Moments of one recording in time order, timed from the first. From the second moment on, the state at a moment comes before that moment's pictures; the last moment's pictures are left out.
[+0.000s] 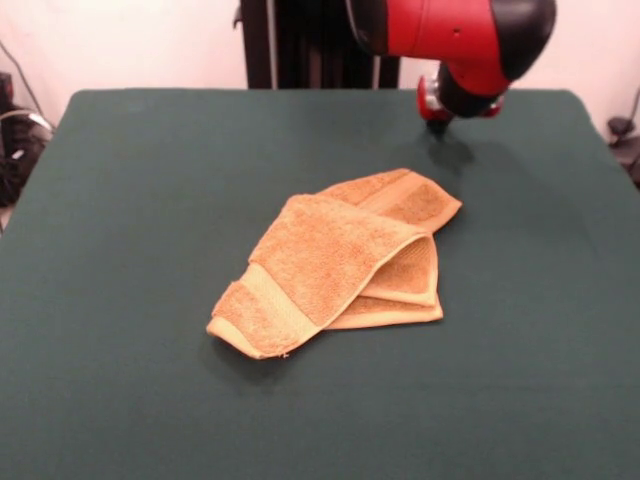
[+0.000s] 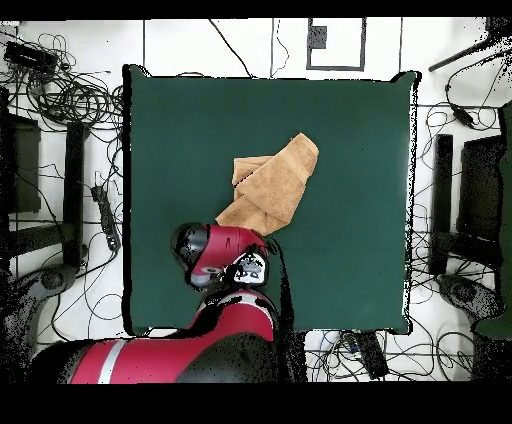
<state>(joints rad) 0.13 -0.29 -0.12 1.66 0.11 0.83 1.64</state>
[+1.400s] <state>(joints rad) 0.06 -0.31 -0.12 1.36 0.18 0.99 1.64</state>
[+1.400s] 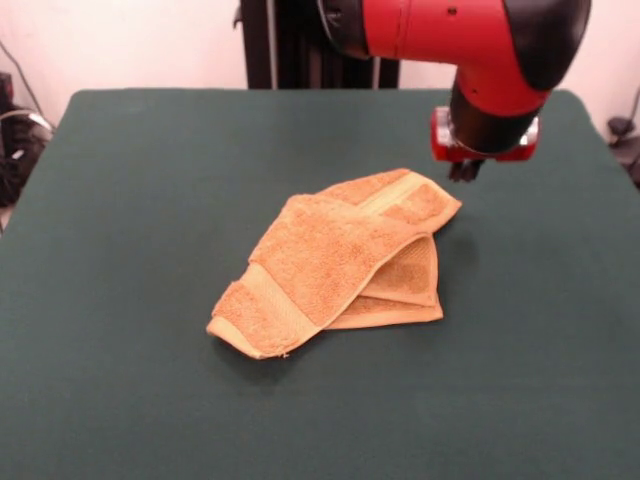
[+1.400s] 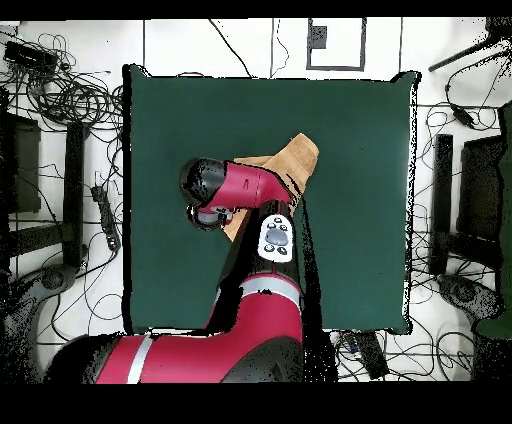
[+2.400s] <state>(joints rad) 0.03 -0.36 -0.12 1.29 -0.04 0.99 1.64</state>
